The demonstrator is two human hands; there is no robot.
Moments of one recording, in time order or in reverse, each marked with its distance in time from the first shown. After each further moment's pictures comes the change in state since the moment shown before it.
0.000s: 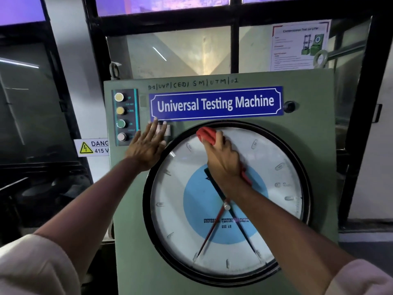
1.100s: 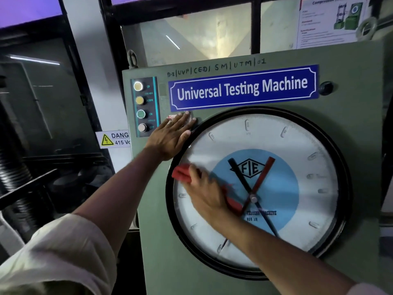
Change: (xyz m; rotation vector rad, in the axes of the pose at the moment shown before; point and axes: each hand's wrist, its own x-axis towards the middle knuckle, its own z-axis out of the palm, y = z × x) left_hand 0.006 -0.003 -0.007 0.100 -0.039 0.156; right_hand -0.083 -0.111 0.049 0.076 -0.129 -0.382
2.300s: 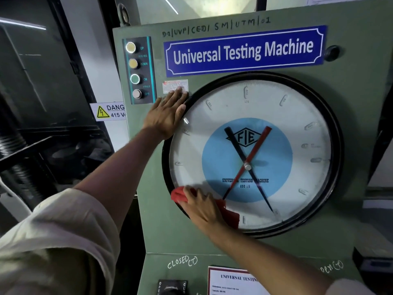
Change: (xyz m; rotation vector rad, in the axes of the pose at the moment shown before) left_hand -0.027 0.019 0.021 -0.144 0.032 -0.177; right_hand -0.105 -0.050 0.061 0.086 -0.161 -0.105
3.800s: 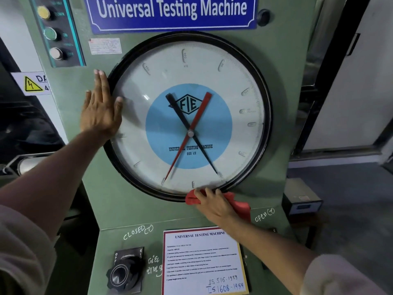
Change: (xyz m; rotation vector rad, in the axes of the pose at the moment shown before) left_hand -0.066 0.033 0.057 -0.098 0.177 -0.149; right_hand -0.181 0.119 0.050 -0.243 -0.455 -0.078
